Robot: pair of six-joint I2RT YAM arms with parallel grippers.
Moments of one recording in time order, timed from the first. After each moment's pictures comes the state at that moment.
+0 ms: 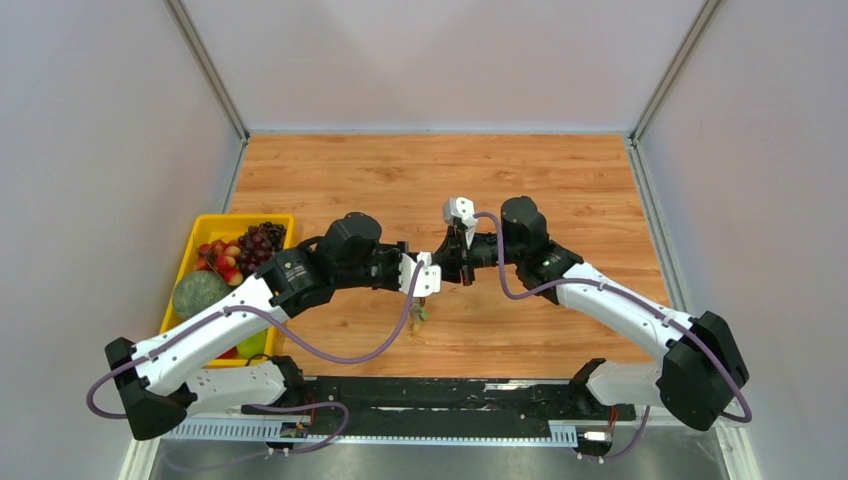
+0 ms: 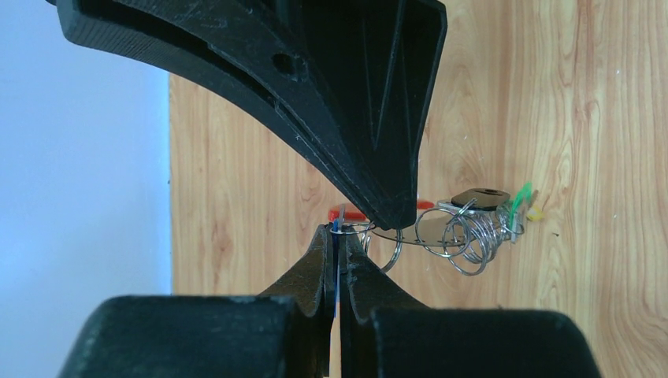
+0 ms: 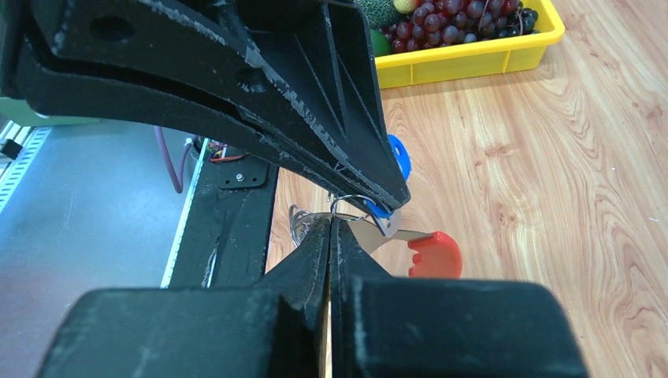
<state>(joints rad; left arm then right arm) -0.94 1.05 1.09 -0.61 0.16 0.82 0.71 1.25 0.85 0.23 -0.92 0.03</state>
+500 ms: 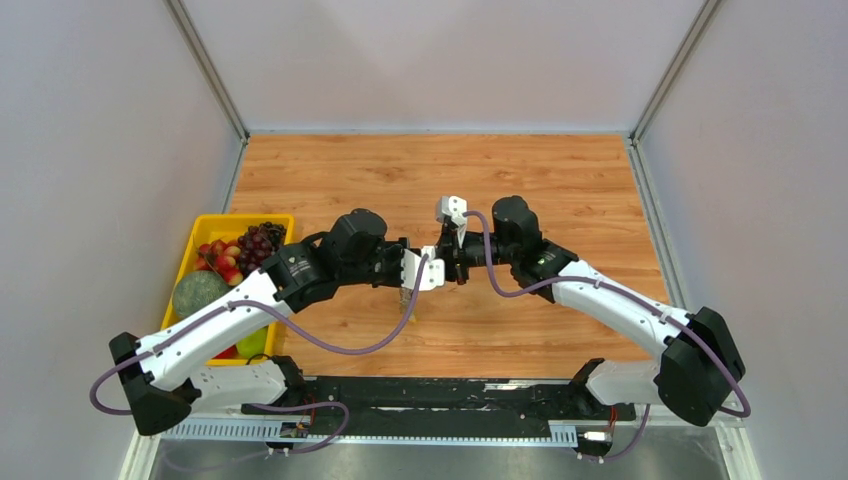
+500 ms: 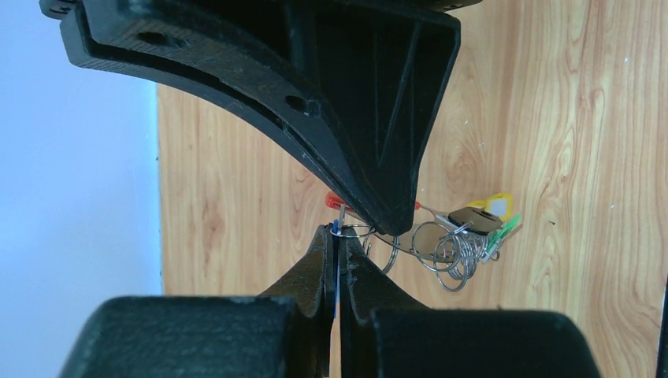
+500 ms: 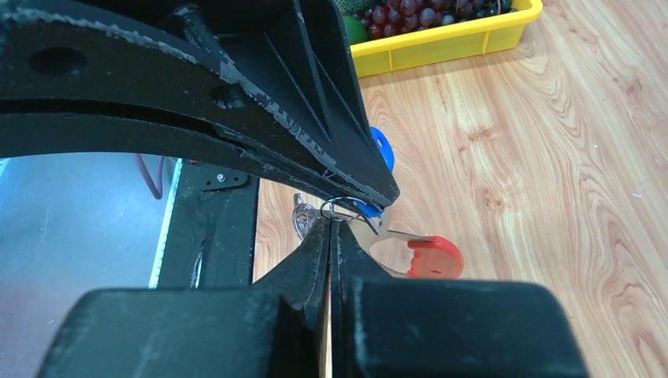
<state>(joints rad) -0.94 1.09 1.13 -0.67 0.11 0.80 0.74 1.28 0.89 0.15 -0.82 0.02</state>
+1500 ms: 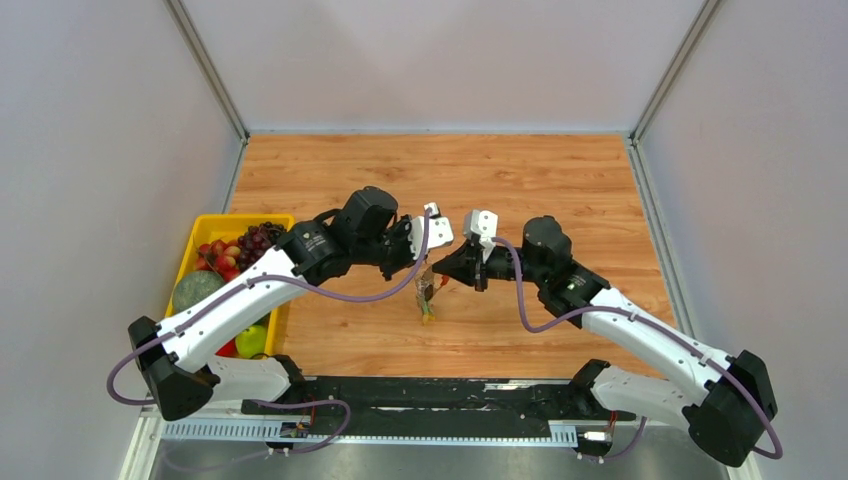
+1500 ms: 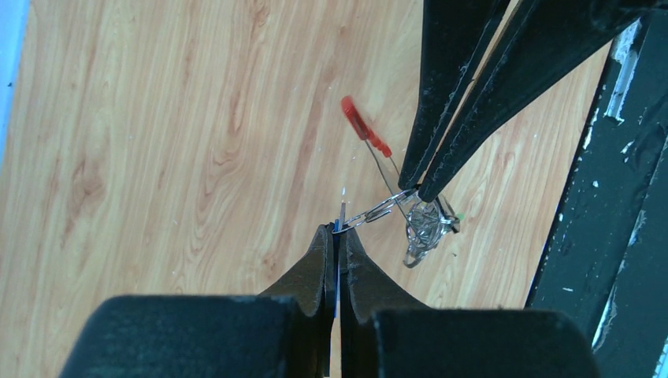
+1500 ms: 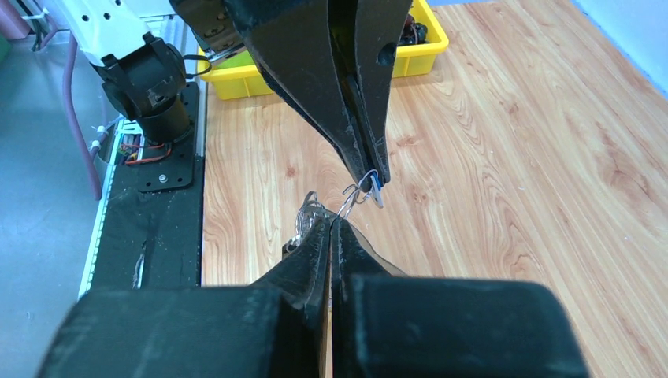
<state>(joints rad) -0.86 1.23 1.27 -0.74 0.19 0.45 0.74 1.04 0.75 0.15 -0.66 -0.10</state>
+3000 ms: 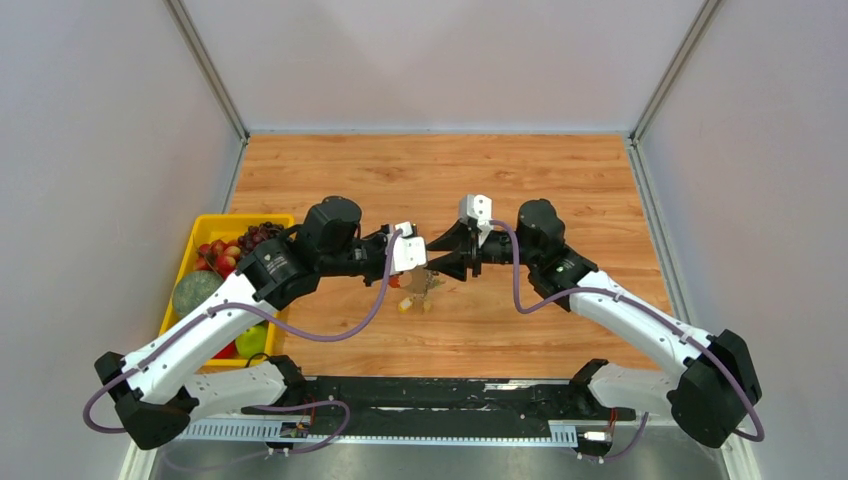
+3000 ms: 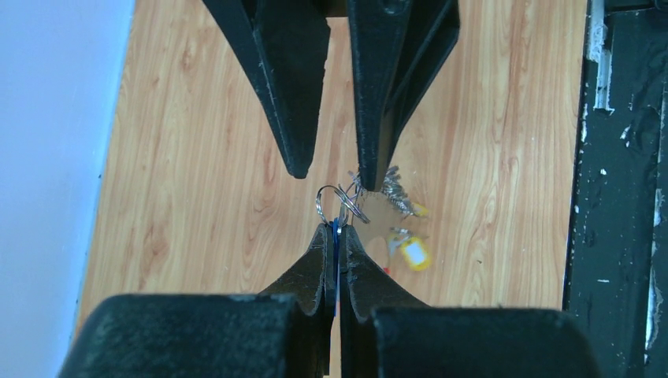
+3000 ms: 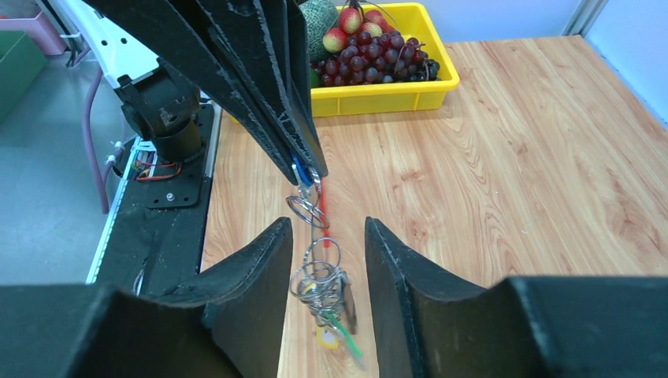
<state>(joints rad) -0.83 1.05 1.18 -0.68 0.33 0.62 0.69 1.15 0.82 0.27 -0.78 -0.07</state>
